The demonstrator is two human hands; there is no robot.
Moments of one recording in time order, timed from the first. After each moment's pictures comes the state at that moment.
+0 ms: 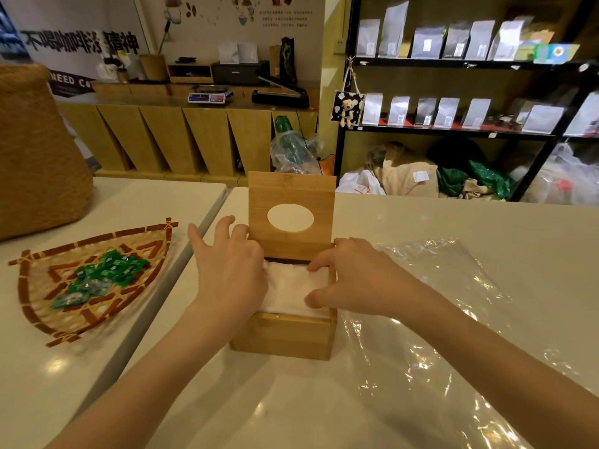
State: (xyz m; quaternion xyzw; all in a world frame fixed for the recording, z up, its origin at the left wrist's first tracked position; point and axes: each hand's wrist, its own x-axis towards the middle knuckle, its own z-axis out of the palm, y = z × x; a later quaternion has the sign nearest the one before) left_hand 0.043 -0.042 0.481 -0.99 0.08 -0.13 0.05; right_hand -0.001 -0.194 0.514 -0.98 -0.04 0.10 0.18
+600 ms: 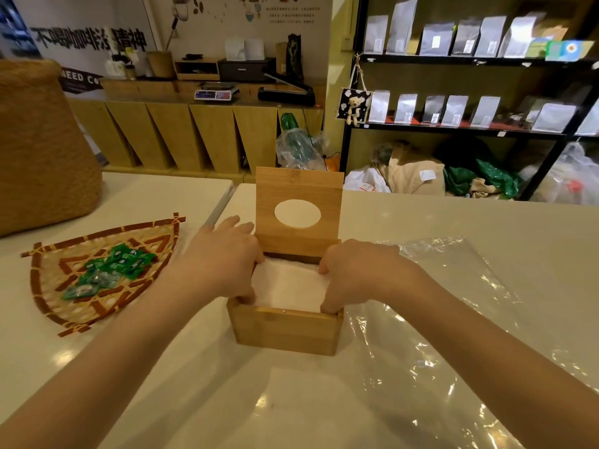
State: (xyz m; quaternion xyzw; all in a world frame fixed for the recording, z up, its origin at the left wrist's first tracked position) left_hand 0.054 -0.019 0.514 -0.96 0.21 0.10 0.12; right_hand 0.008 -0.177 0.530 -0.97 -0.02 0.23 0.01
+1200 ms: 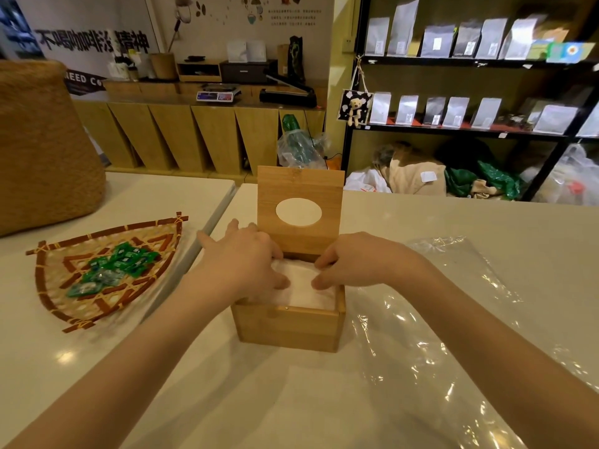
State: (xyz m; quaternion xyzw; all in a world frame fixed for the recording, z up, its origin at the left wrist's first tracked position) left_hand 0.047 -0.035 0.505 -0.99 0.13 0.09 0.01; right_hand 0.018 -0.189 0.524 -0.97 -0.03 0.19 0.13
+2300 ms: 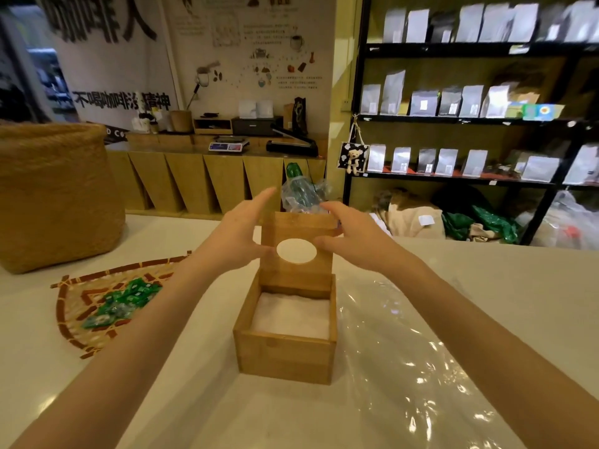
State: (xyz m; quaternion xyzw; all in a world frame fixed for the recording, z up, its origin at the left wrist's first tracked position) left_hand 0.097 -0.021 0.533 -0.93 0.20 -0.11 -0.28; right_hand 0.062 -0.217 0.536 -0.94 -0.11 -0.12 0.30
